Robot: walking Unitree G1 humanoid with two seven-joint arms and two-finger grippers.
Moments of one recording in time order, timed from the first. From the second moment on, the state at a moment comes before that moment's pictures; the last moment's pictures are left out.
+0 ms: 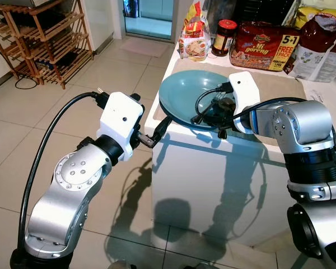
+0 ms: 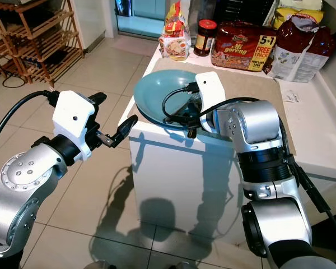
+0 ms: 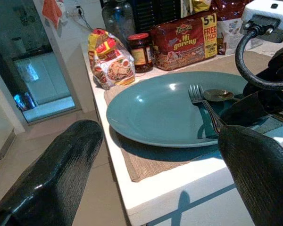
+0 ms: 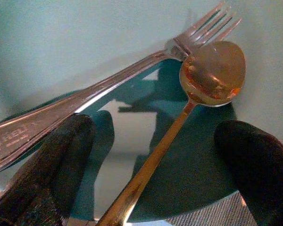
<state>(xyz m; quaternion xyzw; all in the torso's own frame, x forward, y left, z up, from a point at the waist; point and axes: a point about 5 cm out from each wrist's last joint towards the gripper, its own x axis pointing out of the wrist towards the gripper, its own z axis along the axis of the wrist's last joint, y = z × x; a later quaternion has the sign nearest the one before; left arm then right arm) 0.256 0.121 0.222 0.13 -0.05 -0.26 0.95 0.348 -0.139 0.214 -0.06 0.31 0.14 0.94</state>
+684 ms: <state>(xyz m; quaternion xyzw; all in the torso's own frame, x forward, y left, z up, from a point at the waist) 0.255 0.120 0.221 0.13 -0.05 -0.27 0.95 0.354 -0.151 0.208 -0.05 0.32 0.13 0.94</state>
